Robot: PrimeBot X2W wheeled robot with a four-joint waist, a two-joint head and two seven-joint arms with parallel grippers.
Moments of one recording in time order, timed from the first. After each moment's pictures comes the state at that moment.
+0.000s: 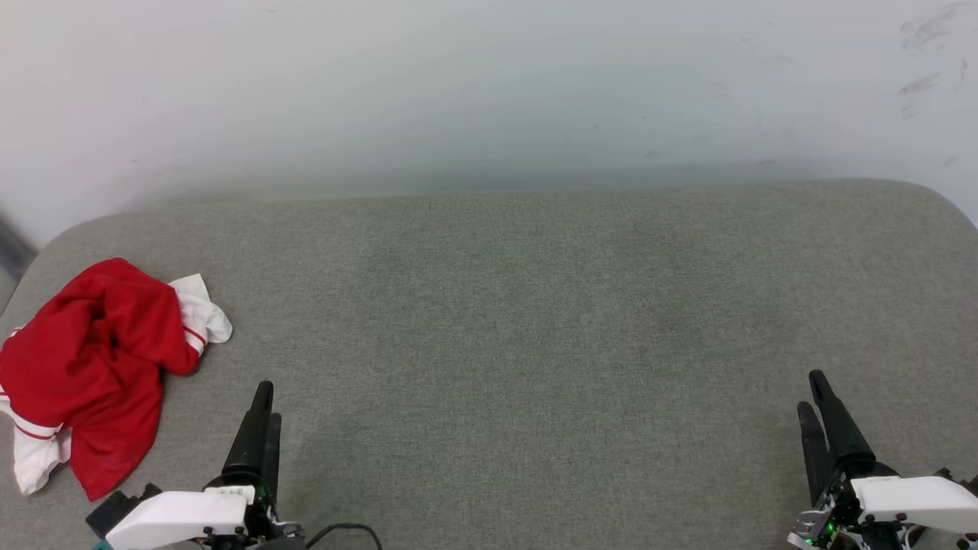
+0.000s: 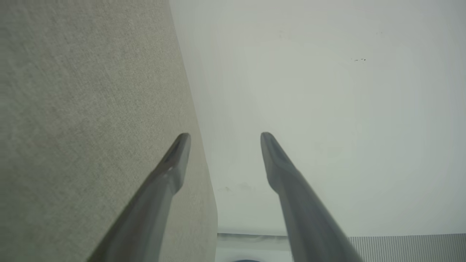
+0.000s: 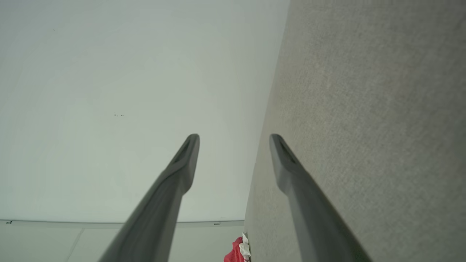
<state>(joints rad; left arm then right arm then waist) -0.03 0.05 0.09 0.23 -1.53 -0.13 0.04 -0.04 -0.05 -0.09 0.26 1.53 0.13 0.04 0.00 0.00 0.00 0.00</state>
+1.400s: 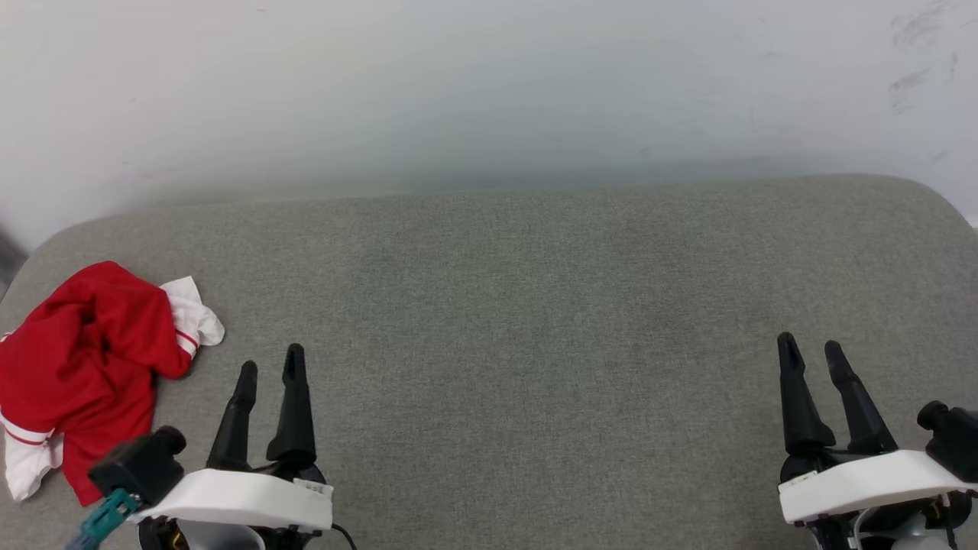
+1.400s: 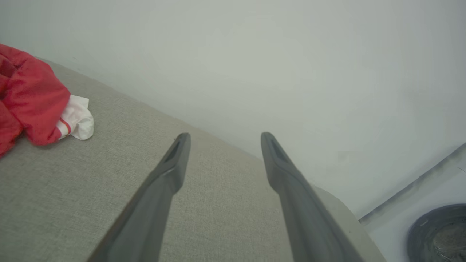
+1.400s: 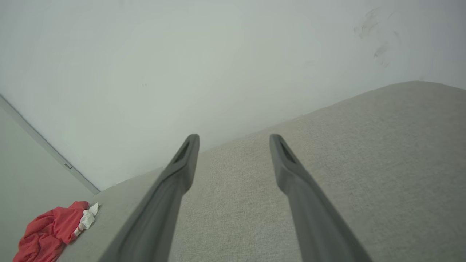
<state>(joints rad) 0.04 0.05 0.00 -0.07 -0.65 -0.01 -0.11 -0.01 -0.05 -0.04 0.04 0.52 0.13 -0.11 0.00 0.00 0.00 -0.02</state>
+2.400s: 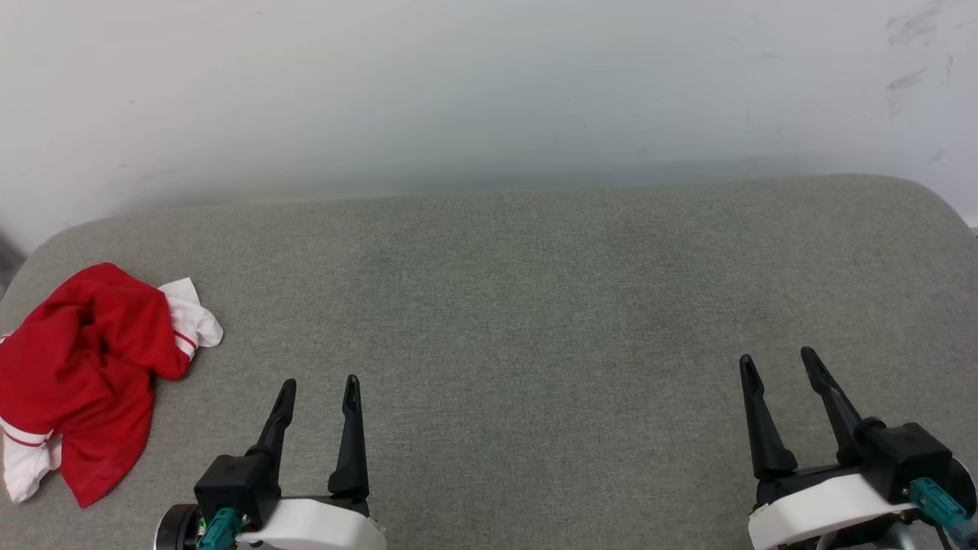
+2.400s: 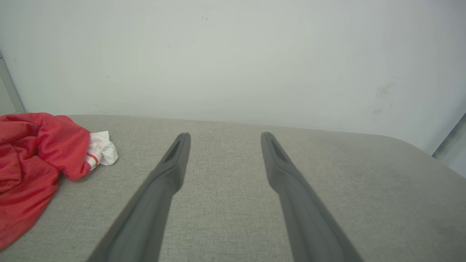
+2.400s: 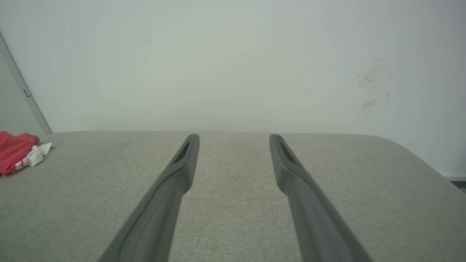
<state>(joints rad) 0.06 0.18 -0.26 -0.07 -0.33 0.20 -0.19 0.02 -0.05 0.01 0.03 0.11 0.13 -0.19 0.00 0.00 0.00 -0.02</state>
